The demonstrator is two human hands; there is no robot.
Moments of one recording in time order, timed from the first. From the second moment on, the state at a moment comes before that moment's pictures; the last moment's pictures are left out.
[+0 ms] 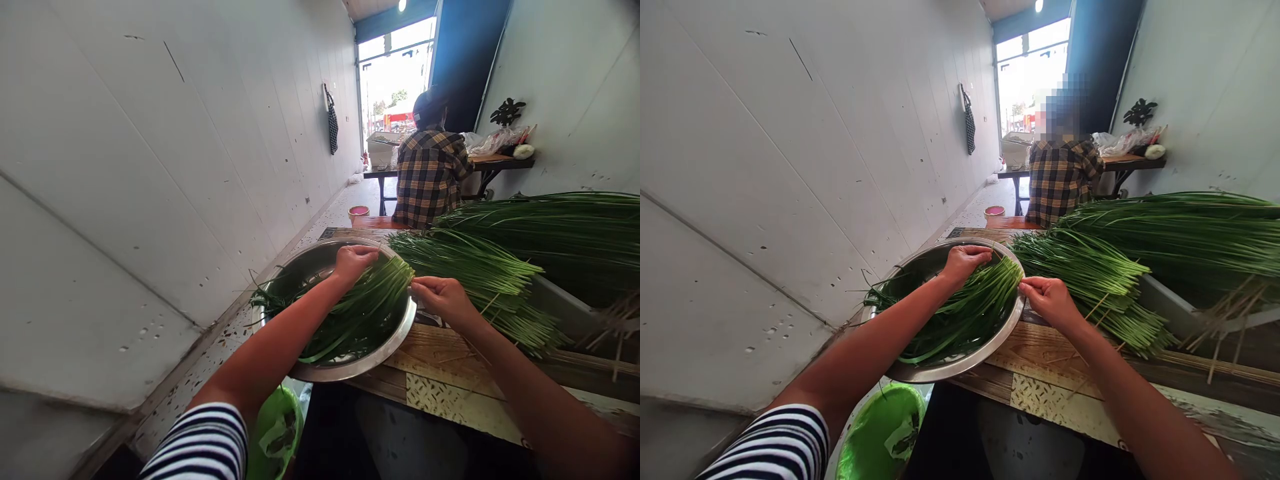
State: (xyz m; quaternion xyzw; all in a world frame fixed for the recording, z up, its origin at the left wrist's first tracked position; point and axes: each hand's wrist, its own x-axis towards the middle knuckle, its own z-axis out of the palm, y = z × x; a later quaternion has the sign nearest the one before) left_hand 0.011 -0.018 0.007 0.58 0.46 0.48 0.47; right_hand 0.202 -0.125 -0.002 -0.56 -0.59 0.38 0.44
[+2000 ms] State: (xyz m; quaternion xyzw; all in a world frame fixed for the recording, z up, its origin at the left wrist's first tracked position) left_hand -0.019 0.000 0.001 0.69 0.46 0.33 0.45; right_hand 0.190 -0.133 -0.005 -0.56 -0.59 0.34 0.48
